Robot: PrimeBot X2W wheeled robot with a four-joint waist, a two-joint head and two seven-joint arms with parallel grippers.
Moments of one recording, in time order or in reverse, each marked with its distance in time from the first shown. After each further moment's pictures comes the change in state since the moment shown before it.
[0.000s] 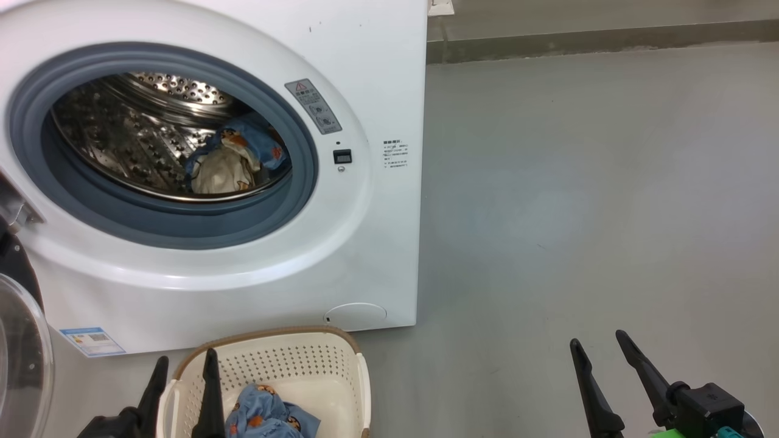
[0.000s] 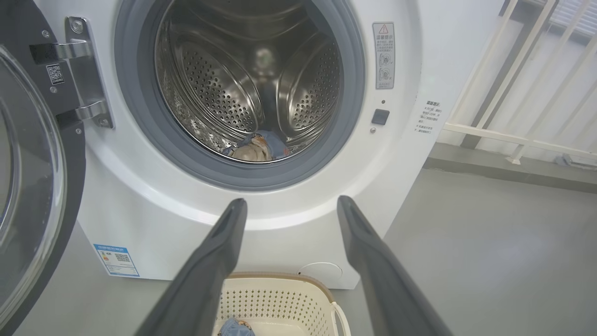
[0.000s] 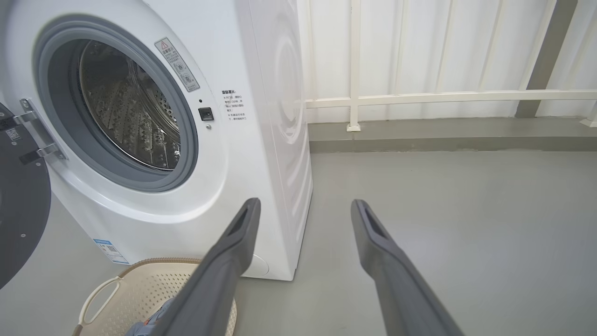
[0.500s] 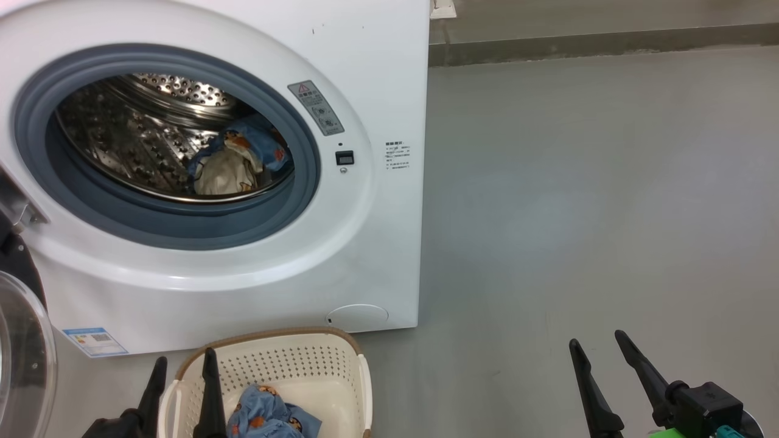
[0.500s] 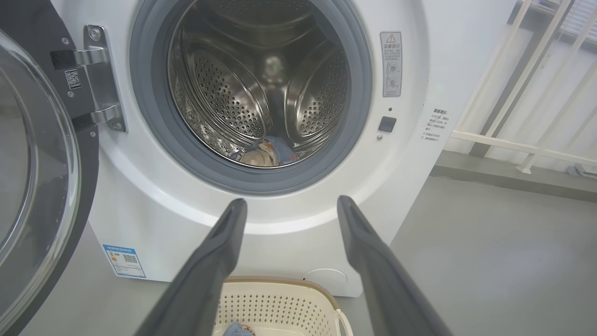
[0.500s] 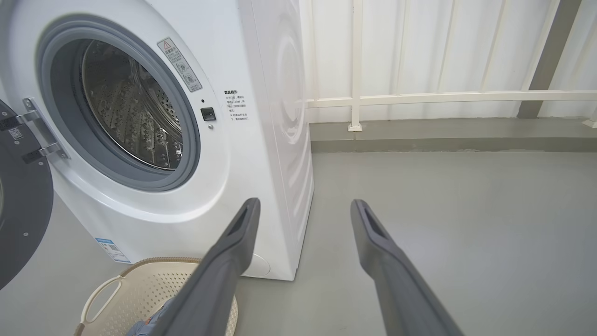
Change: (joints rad) left arm 0.006 -0.046 0.035 0.007 0.043 -0.035 -0.007; right arm 0.000 0.000 0.001 -0.005 0.000 0.000 0.012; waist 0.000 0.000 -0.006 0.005
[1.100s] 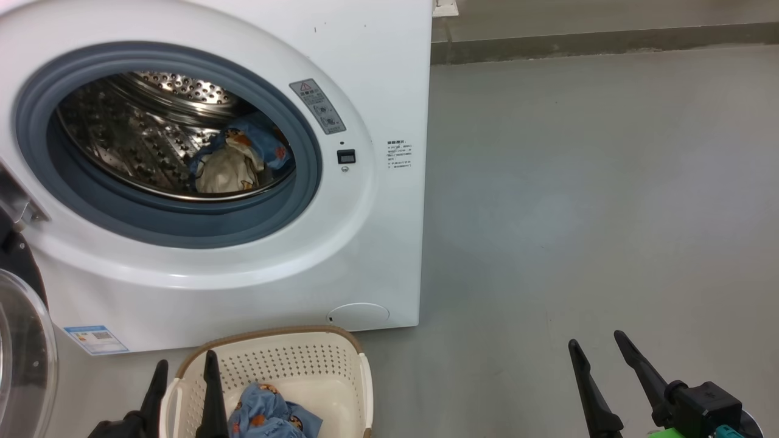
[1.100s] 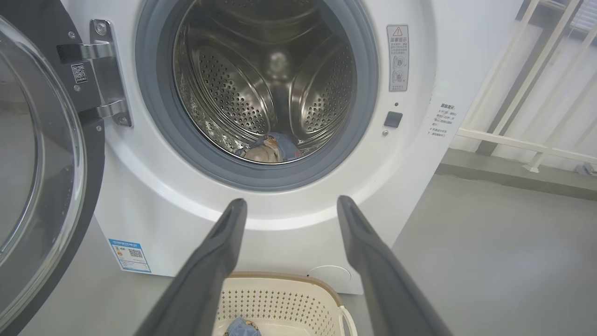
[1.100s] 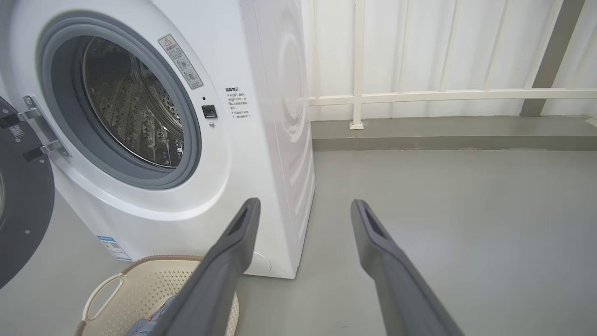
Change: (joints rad) left arm 0.004 -0.024 0.014 0.014 0.025 -0.018 0.000; right arm 0.000 0.000 0.001 -0.001 0.000 0.000 0.004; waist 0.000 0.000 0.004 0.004
